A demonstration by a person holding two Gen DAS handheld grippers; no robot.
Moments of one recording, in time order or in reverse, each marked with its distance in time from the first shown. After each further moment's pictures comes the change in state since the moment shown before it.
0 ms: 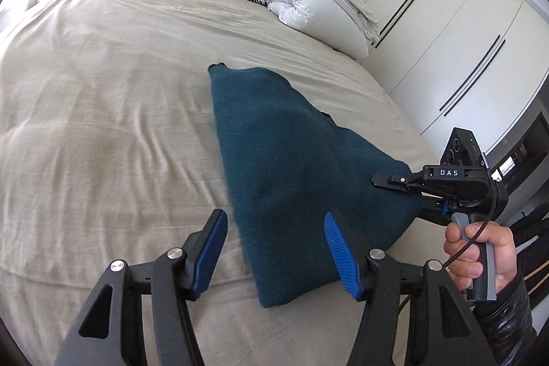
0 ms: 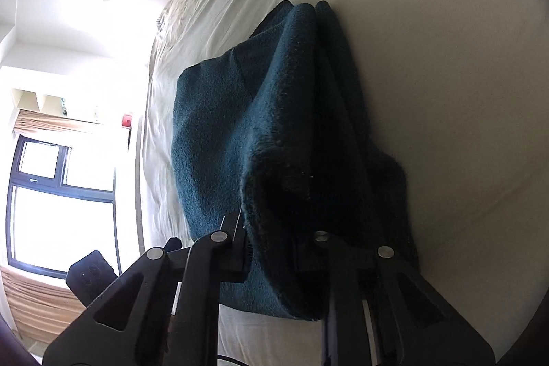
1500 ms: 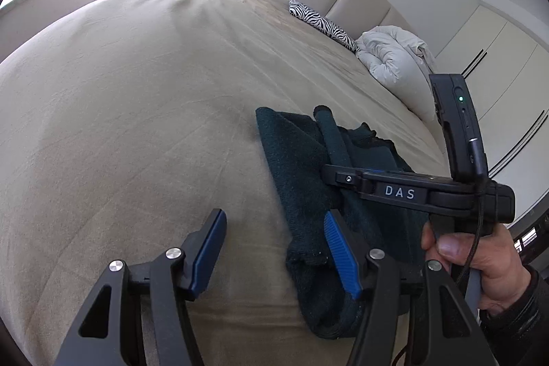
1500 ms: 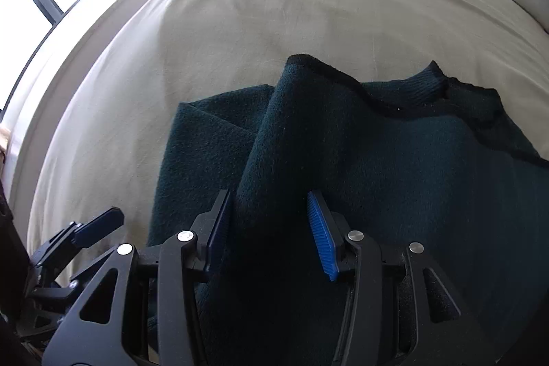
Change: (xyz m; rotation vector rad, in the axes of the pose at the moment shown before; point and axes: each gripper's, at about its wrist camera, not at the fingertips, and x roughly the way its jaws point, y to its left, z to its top) left arm -0.091 0.214 -0.003 -0.216 -0.134 0.156; right arm 0.279 0.305 -0.132 -0.791 0.147 -0.394
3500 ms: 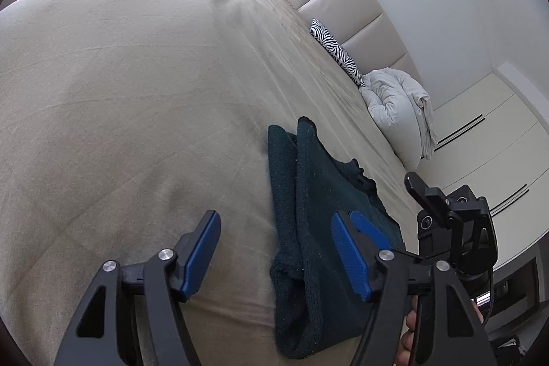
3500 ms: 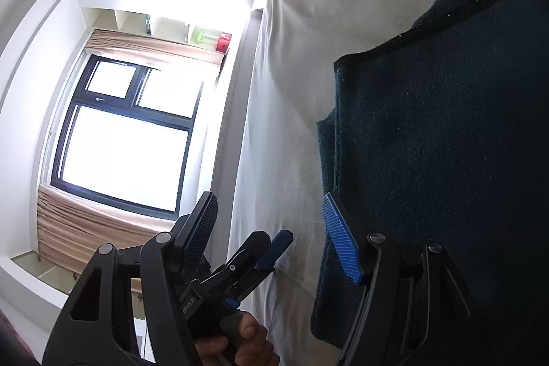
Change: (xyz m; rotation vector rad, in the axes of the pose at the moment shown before) left arm -0.017 0.029 0.001 -0.239 -0.028 -0.106; right arm -0.008 -0.046 -0.045 0.514 -0.128 0.870
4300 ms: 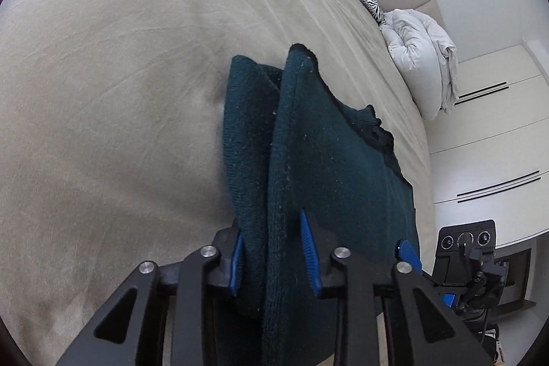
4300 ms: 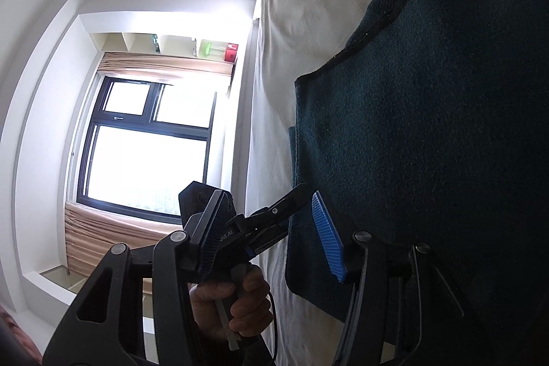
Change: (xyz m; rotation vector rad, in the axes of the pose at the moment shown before) left arm 0.079 -0.029 0.016 -0.040 0.313 0.075; right arm -0.101 -0.057 -0.007 0.083 -0.029 0.083
